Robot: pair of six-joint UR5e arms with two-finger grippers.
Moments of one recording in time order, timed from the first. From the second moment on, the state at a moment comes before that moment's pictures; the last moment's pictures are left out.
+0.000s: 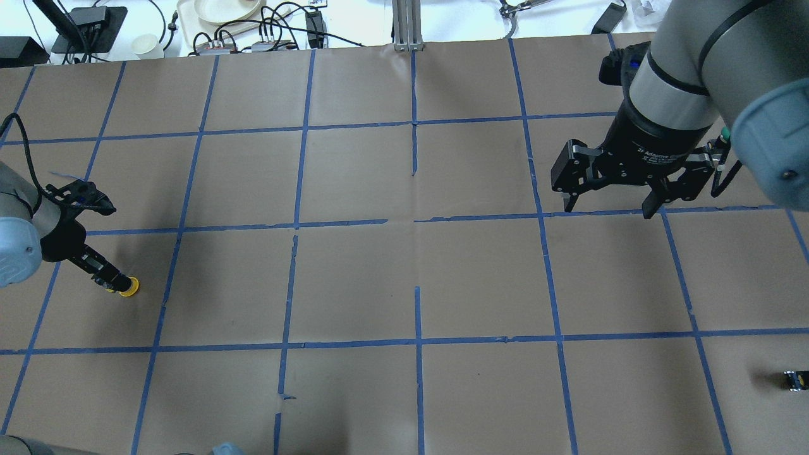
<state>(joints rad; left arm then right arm) -0.94 -1.78 -2.05 -0.97 1.65 1.16 1.58 -1.70 1.72 -1.49 -1.57 0.15</state>
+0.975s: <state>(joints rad) -1.04 -1.69 -1.89 -1.51 1.26 1.07 1.56 -1.68 1.72 -1.50 -1.57 0.15</state>
